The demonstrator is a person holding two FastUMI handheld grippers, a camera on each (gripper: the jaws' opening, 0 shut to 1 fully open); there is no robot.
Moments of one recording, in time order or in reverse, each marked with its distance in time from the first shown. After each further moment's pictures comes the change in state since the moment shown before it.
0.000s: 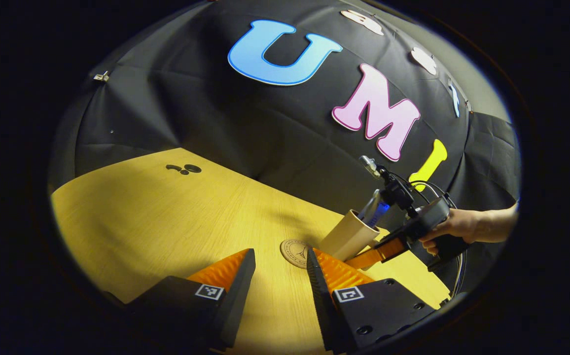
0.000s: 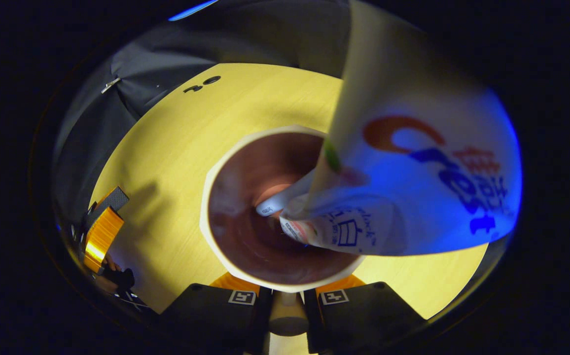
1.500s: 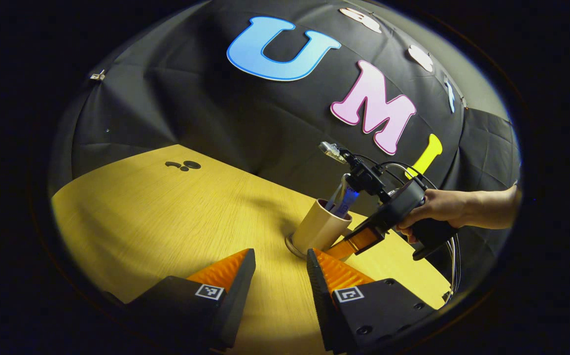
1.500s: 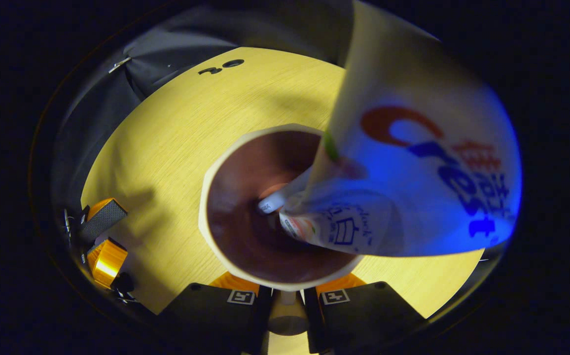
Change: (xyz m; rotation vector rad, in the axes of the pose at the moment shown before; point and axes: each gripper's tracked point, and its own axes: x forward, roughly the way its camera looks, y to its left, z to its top) left arm -0.004 0.010 -0.008 0.008 0.042 -0.042; right arm 0.032 0.043 0.027 -0.085 0.082 -0.011
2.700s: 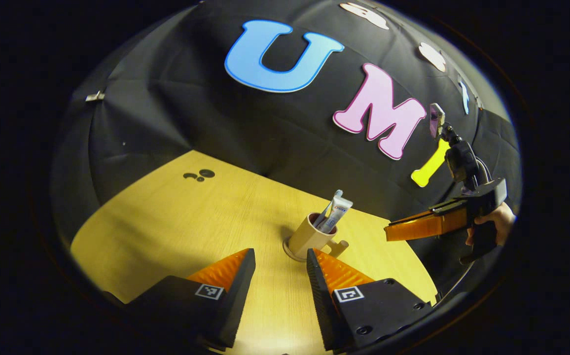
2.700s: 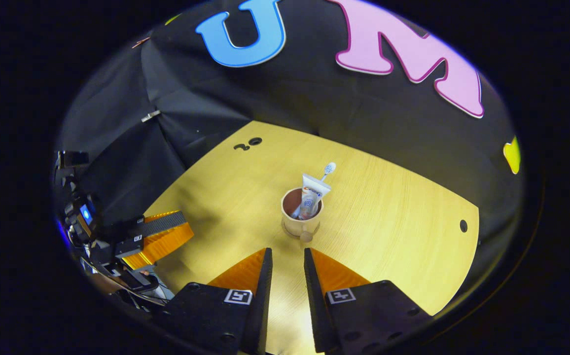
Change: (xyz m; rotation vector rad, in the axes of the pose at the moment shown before) left arm -0.067 -0.041 0.079 0.031 0.104 0.125; right arm -0.238 0.022 -0.017 0.107 -0.399 0.022
